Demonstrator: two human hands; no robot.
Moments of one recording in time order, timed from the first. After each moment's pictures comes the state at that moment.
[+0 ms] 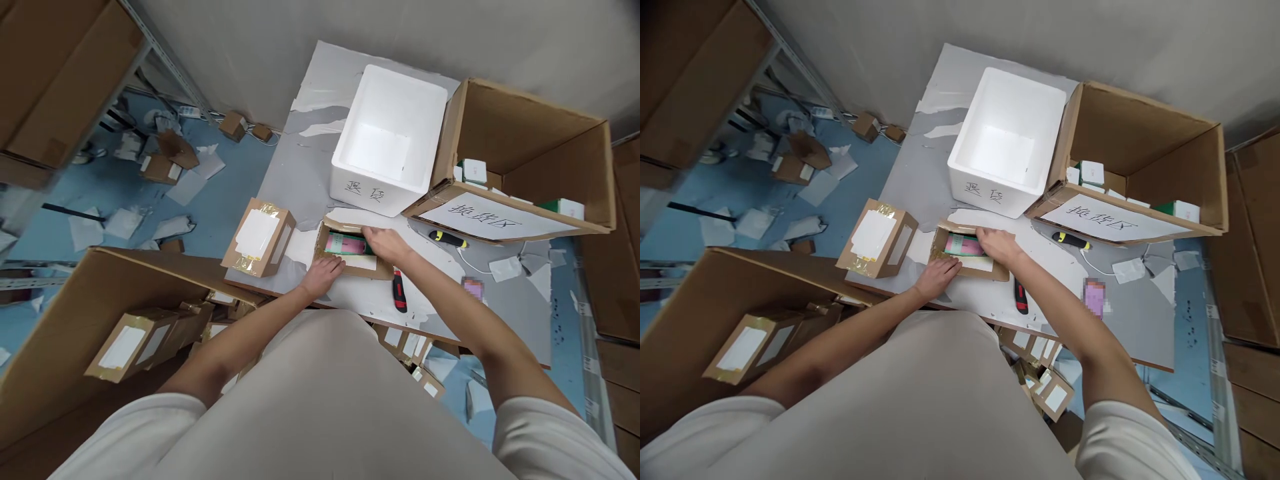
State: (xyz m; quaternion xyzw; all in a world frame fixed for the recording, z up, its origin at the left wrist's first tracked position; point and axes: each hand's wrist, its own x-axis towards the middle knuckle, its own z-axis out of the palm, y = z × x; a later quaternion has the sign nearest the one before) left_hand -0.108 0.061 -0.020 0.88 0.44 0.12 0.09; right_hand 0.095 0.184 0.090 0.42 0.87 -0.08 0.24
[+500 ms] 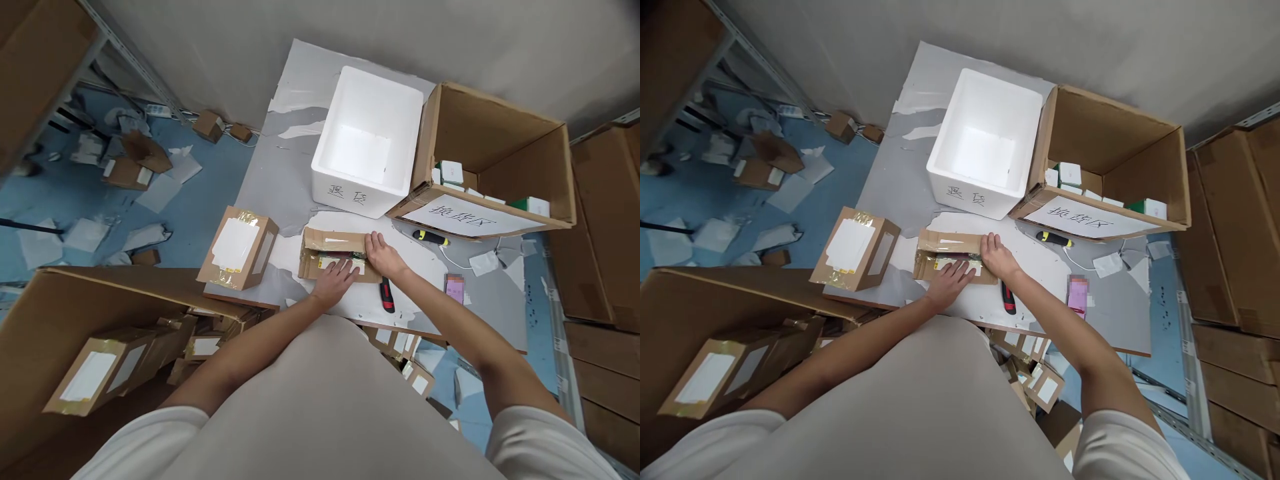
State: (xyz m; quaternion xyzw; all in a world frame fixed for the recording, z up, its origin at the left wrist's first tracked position) left_hand -0.035 0.070 -0.002 0.89 0.44 0.10 0.11; right_hand 0.140 0.152 0.045 0.46 0.87 -0.02 0.16
